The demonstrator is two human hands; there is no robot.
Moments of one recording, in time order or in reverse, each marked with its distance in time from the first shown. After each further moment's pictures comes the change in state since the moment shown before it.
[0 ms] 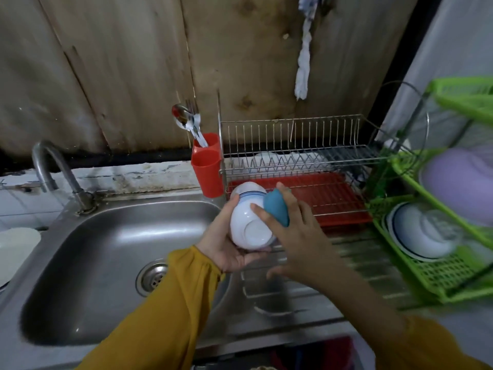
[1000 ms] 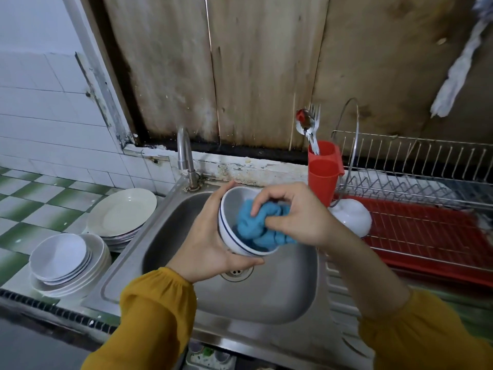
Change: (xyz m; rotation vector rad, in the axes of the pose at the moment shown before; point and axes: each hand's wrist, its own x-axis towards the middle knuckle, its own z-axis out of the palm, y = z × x) left_hand -0.131 0.035 -0.150 1.016 0.353 1.195; right_hand 0.144 -0.140 -0.019 1.142 -0.267 -0.154
